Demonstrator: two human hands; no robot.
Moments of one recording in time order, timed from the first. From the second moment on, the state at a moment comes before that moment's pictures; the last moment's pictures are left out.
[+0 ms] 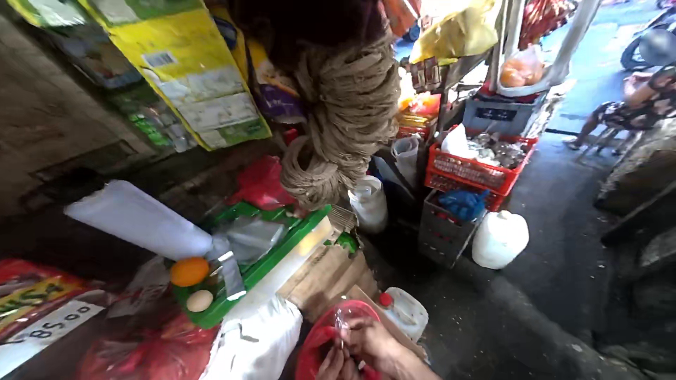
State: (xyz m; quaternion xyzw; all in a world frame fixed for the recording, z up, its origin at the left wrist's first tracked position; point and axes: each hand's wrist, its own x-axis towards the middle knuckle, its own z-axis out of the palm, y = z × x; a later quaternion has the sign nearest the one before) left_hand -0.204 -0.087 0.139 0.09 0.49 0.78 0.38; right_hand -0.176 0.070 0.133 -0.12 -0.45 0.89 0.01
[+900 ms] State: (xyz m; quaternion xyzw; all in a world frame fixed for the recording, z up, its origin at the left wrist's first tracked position) left_hand -0.217 -0.051 0.187 0.32 0.71 0.60 -0.17; right_hand -0.162 0.011 0.151 -0.14 -0.52 0.80 0.27
